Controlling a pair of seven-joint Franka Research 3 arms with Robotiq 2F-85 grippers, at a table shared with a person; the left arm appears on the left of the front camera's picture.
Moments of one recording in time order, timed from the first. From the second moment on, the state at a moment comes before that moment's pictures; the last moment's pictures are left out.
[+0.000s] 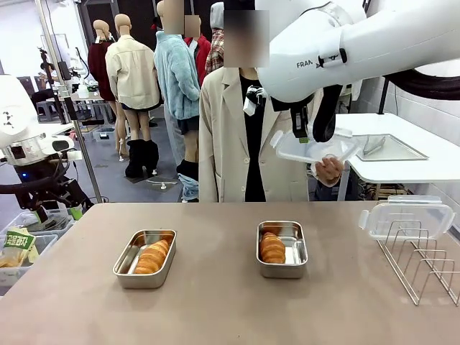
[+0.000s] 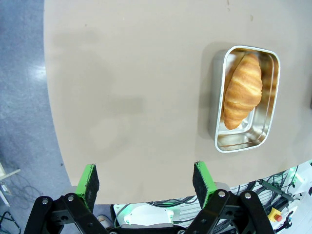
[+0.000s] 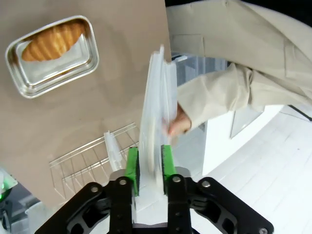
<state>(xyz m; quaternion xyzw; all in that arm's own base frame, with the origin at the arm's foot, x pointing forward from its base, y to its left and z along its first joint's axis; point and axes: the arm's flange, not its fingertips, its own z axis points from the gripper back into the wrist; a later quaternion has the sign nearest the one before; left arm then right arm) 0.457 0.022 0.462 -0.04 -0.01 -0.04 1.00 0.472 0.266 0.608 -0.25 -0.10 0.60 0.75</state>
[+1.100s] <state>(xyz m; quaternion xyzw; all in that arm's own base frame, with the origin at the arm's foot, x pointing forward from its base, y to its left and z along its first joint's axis) 0.457 0.022 0.462 -0.04 -0.01 -0.04 1.00 0.454 0.094 0.621 -0.11 0.06 0.66 0.74</state>
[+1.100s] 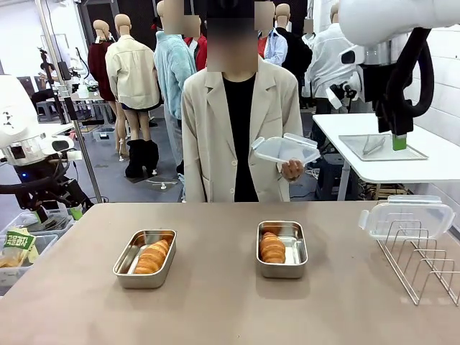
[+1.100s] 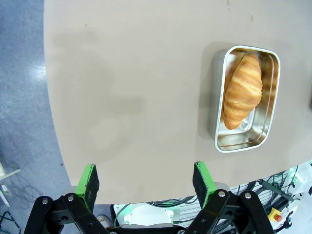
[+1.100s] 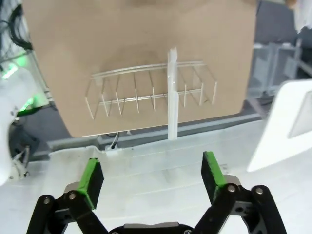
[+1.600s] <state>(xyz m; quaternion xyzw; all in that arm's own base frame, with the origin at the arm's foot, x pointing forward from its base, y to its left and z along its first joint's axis) 0.457 0.022 0.462 -0.04 -0.01 -0.04 1.00 0.464 0.082 0.605 -0.11 0.08 0.65 0.75</state>
